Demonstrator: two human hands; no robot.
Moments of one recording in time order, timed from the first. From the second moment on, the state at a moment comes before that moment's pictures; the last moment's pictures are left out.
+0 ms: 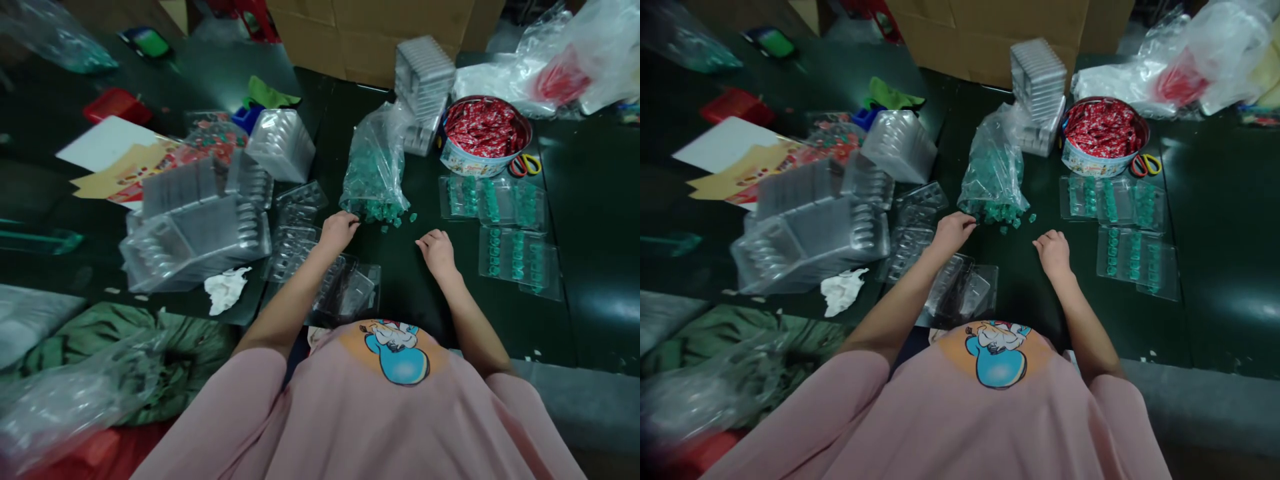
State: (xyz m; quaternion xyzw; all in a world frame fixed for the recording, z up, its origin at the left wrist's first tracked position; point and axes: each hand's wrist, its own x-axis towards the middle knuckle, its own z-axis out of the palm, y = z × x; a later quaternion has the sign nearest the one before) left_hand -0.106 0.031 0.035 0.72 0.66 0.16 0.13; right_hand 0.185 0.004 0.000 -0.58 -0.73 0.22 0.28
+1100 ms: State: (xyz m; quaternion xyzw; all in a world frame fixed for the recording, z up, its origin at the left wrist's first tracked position) left_hand -0.043 0.024 0.024 0.77 0.56 0.18 0.25; right_hand 0.187 0.063 -0.011 -0.57 -0.75 0.22 0.27
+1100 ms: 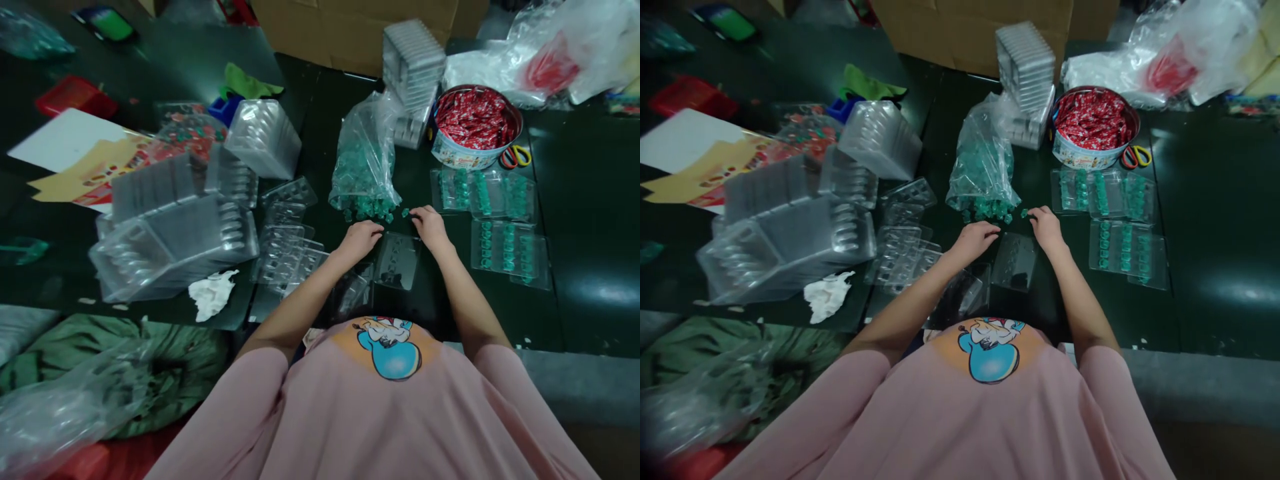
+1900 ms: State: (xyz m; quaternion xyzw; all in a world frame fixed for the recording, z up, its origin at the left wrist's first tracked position) left_hand -0.006 0.015 0.024 0.39 0.53 0.46 0.60; right_hand 0.155 0.019 0.023 -0.48 -0.70 0.37 0.38
